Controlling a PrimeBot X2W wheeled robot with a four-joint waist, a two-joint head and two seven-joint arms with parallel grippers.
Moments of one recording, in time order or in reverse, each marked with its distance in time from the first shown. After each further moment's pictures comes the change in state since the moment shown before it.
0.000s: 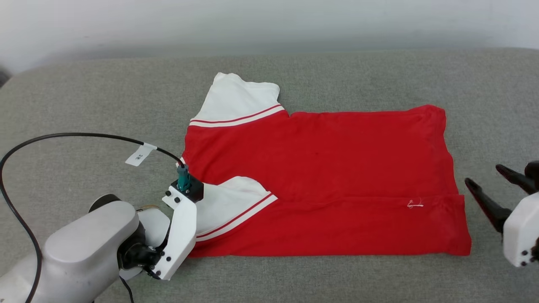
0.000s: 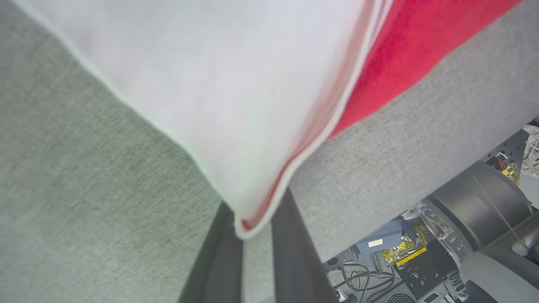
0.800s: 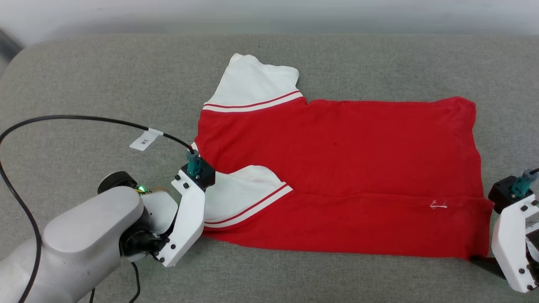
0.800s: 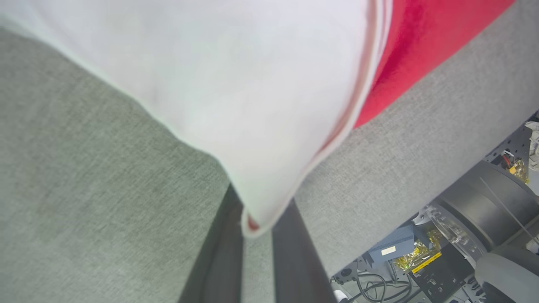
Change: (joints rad) left arm -0.063 0.010 -0.006 -0.069 0.039 -0.020 -0.048; right arm -0.120 -0.167 0.289 0.086 0.301 0.000 0.610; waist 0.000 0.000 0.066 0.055
